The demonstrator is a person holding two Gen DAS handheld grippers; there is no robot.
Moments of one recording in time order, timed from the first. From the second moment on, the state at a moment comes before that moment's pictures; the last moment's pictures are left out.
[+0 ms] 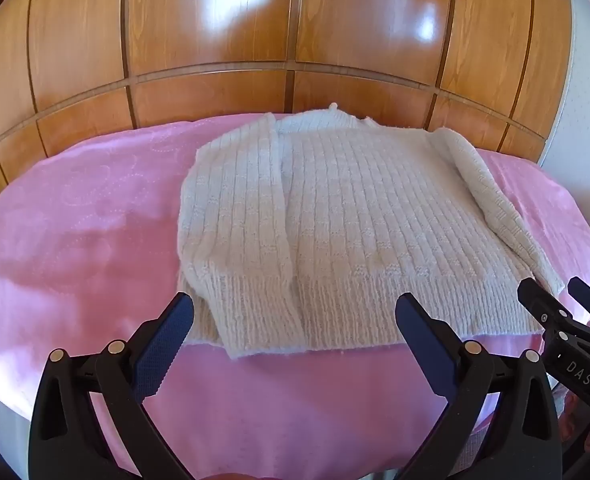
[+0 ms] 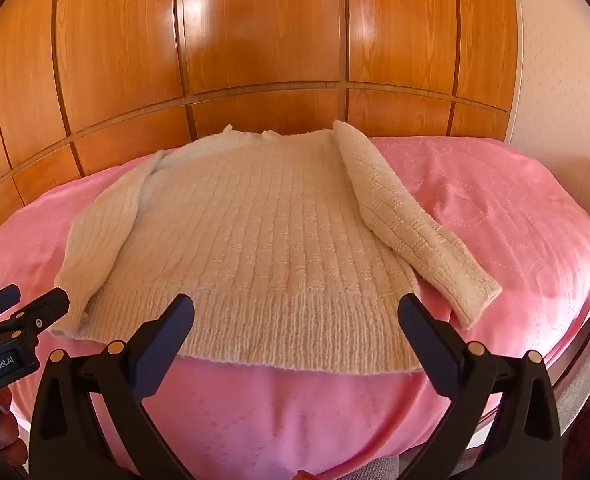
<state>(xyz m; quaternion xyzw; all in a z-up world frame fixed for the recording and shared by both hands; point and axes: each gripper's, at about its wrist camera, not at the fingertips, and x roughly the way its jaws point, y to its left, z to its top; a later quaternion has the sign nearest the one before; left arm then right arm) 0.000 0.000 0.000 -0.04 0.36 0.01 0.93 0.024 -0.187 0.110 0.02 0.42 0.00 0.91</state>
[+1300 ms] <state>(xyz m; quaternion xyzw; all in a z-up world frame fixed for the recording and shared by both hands) -0.002 0.000 -0.014 -0.05 0.38 0.02 0.92 0.023 -0.188 0.101 0.03 0.43 0.00 0.90</state>
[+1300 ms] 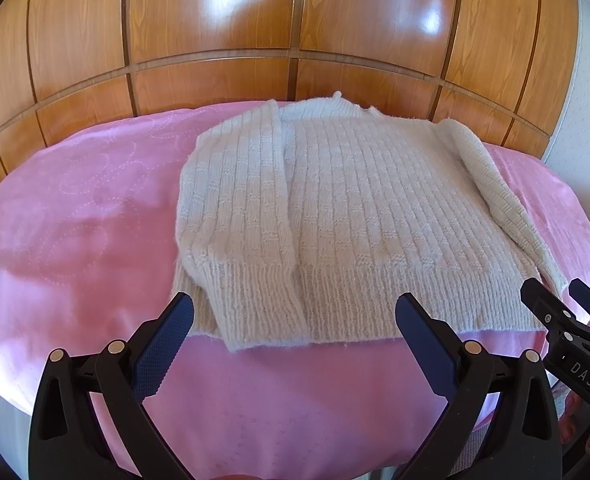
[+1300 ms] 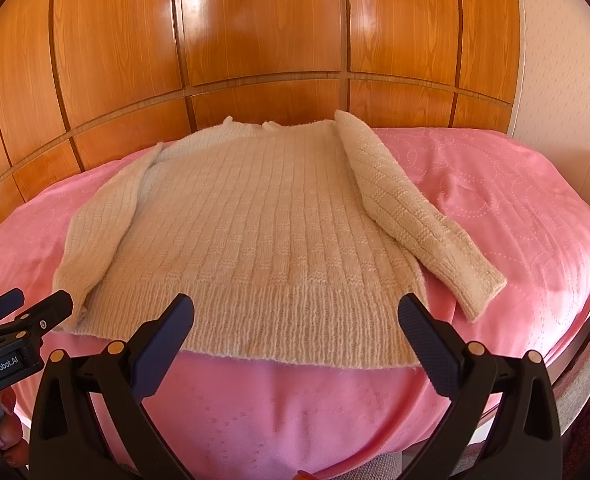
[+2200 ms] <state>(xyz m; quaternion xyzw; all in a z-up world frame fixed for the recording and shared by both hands) 0.006 0.002 -0.022 -0.05 0.41 0.02 0.91 0.024 -0.187 0.098 0.03 0.44 0.01 0.90</state>
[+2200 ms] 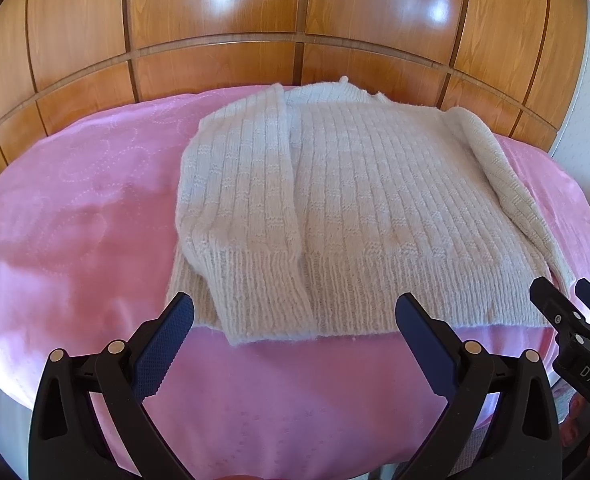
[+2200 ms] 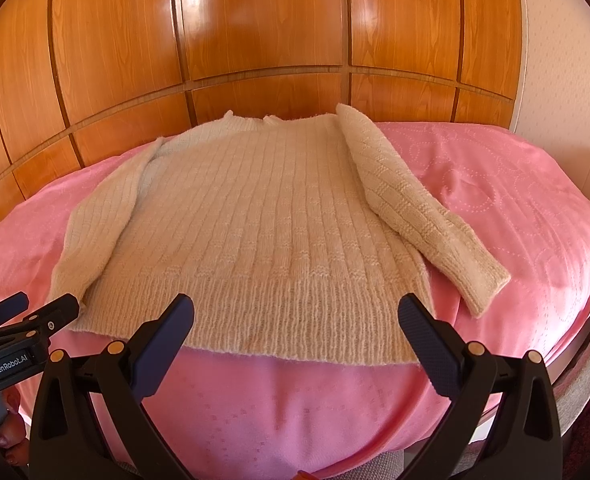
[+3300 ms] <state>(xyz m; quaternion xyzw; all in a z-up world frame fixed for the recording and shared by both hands) 0.051 0.032 -0.075 0.01 0.41 0.00 0.91 0.035 -0.193 0.062 0.00 0.48 -0.02 0.88</state>
